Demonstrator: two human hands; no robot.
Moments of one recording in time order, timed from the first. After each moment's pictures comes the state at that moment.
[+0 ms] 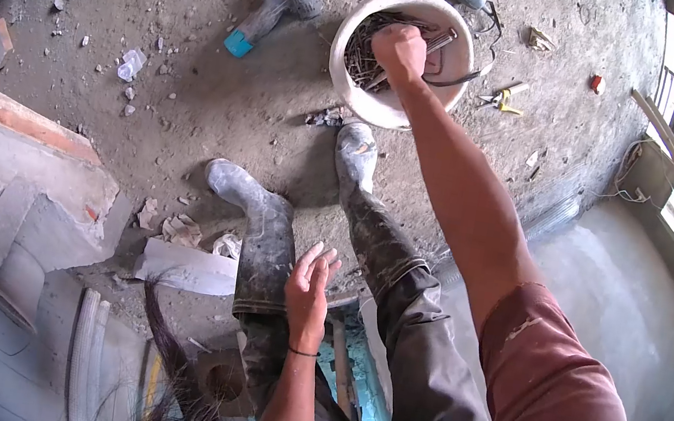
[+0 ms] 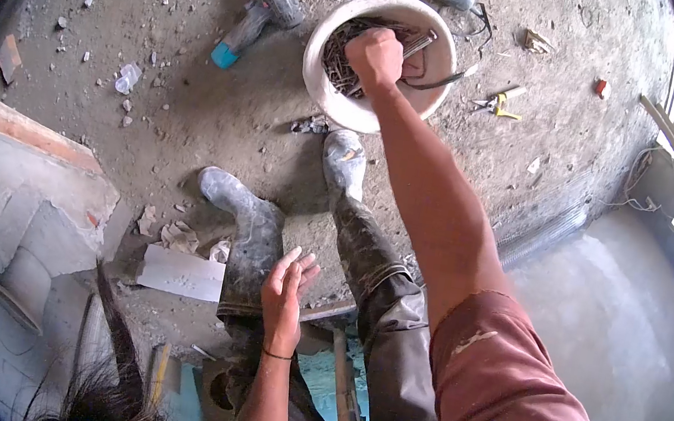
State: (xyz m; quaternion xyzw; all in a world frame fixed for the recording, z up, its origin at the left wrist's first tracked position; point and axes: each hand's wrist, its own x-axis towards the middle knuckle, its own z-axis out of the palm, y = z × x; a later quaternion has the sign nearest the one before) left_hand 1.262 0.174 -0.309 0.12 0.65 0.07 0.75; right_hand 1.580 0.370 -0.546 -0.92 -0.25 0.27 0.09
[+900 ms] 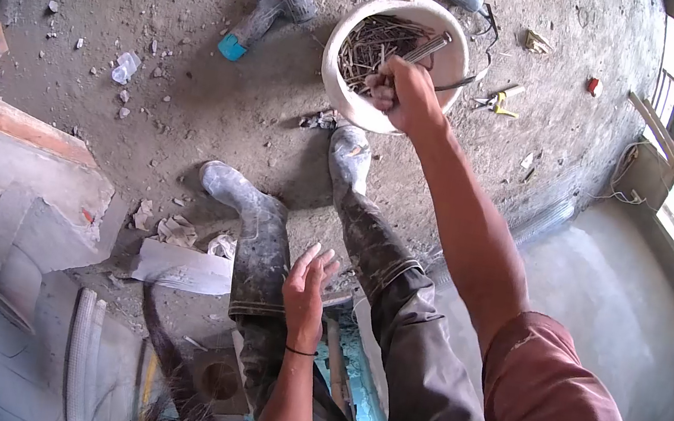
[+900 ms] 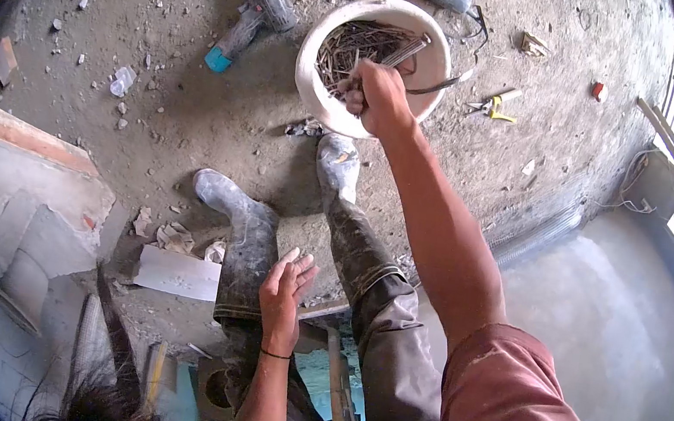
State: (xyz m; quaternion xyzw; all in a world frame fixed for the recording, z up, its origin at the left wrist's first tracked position) left_hand 1.275 0.182 -0.305 0.09 0.66 0.06 0.75; right_hand 1.577 0.334 -0.463 -0.65 0.18 0.60 0.42
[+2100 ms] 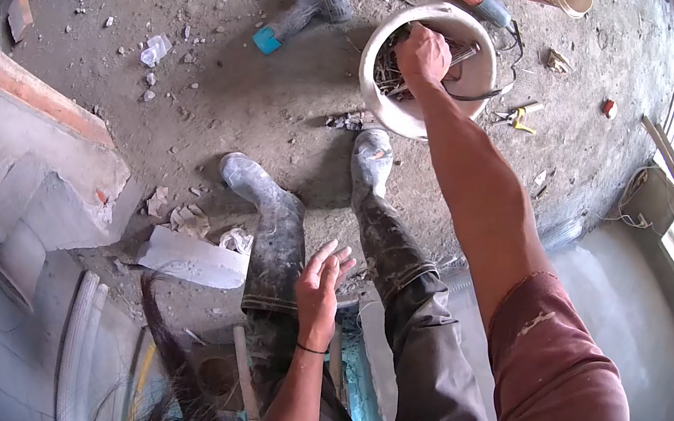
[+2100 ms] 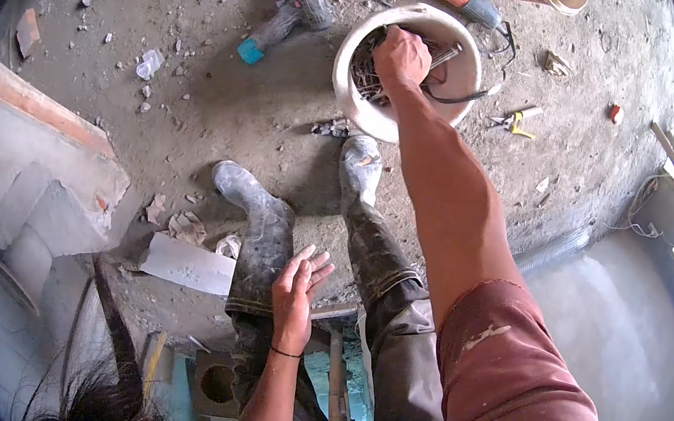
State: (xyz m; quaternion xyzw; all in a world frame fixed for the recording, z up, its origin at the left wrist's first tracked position) left_hand 1.268 0.184 -0.305 0.07 0.65 0.09 0.75; right_hand 1.578 0.380 -0.543 -0.90 -0.40 0.17 -0.04
